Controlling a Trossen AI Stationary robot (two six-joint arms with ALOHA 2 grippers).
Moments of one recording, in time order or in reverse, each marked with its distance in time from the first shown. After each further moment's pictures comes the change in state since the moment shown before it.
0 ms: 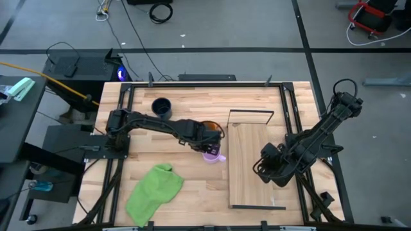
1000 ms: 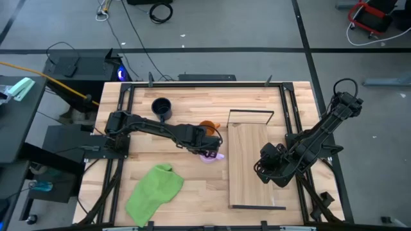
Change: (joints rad) left arm -0.049 -0.001 0.000 -0.045 -0.077 -0.086; right arm 0.000 0.000 0.028 0.010 0.029 -0.014
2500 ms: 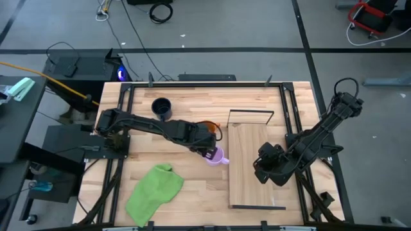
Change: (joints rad) left arm -0.002 -0.110 0.000 0.008 -0.003 0.245; right arm -0.042 0.000 0.043 0.059 -0.001 -0.034
